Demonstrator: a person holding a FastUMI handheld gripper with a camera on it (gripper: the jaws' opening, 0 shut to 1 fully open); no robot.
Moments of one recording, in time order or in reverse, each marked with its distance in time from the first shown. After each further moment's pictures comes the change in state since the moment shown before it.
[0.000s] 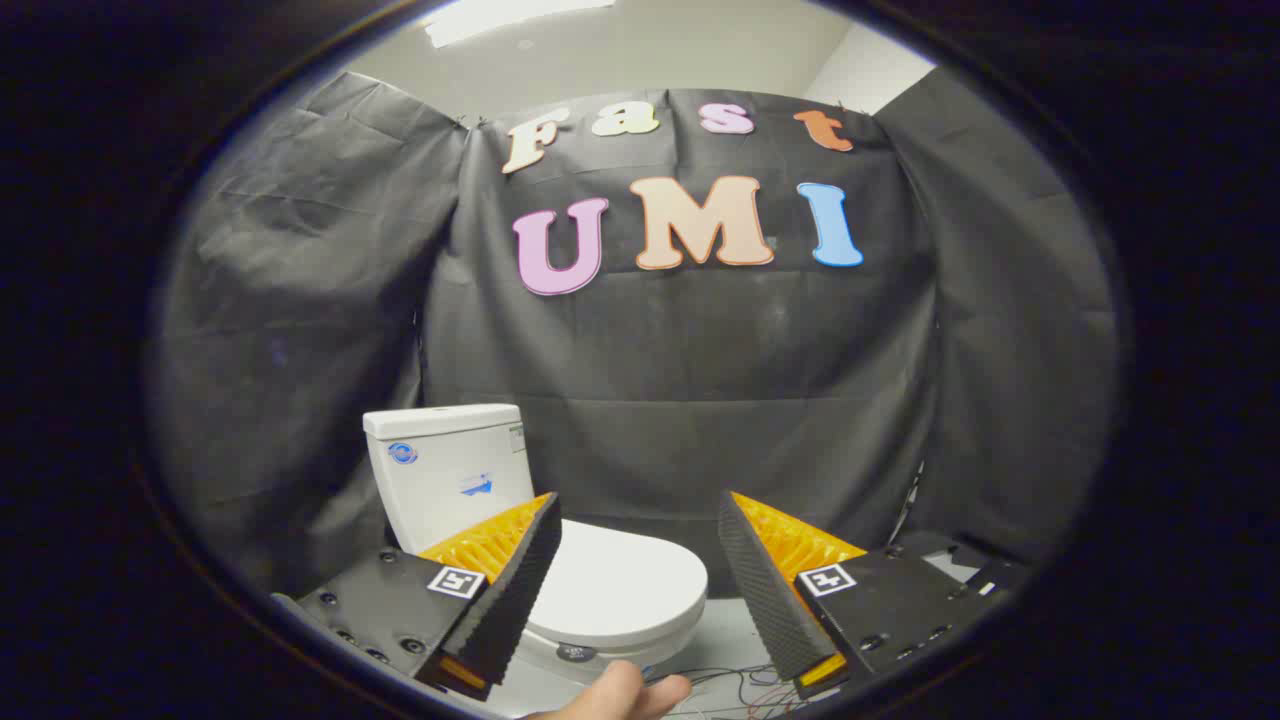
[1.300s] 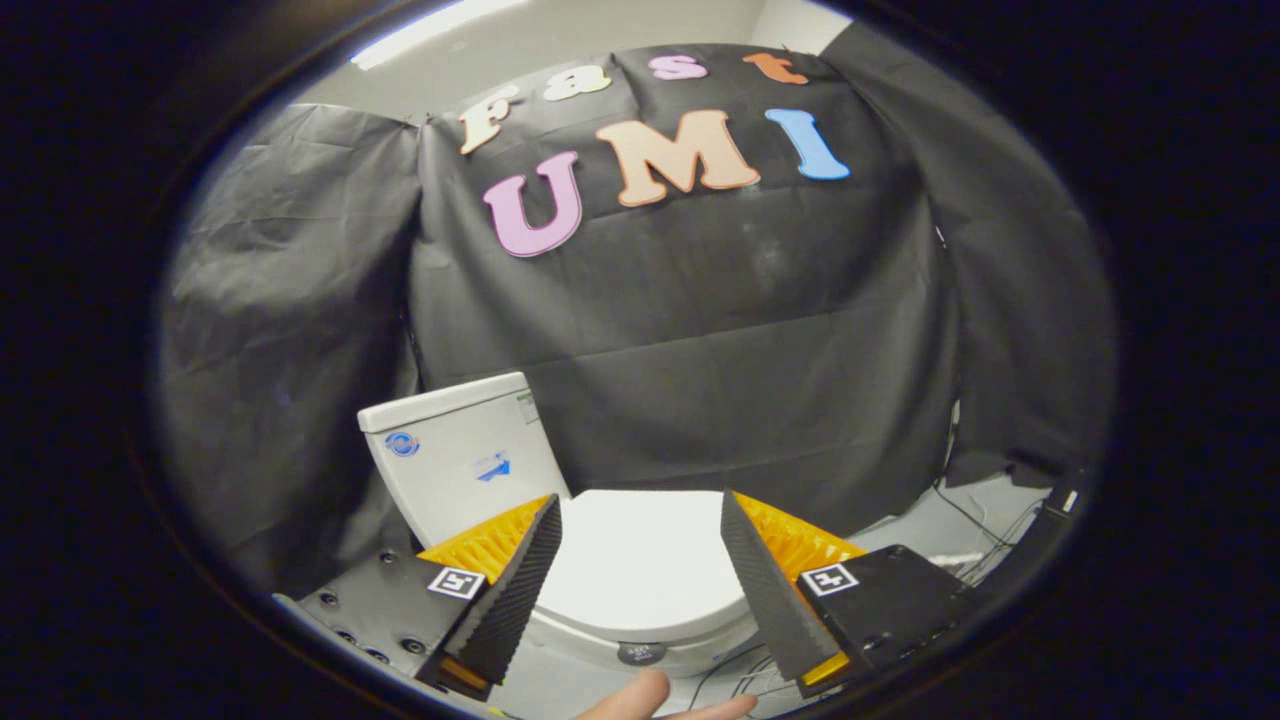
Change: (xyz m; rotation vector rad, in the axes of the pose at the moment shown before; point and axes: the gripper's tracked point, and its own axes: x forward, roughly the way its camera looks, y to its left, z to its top) arm 0.041 0.030 -0.098 0.207 0.117 0.008
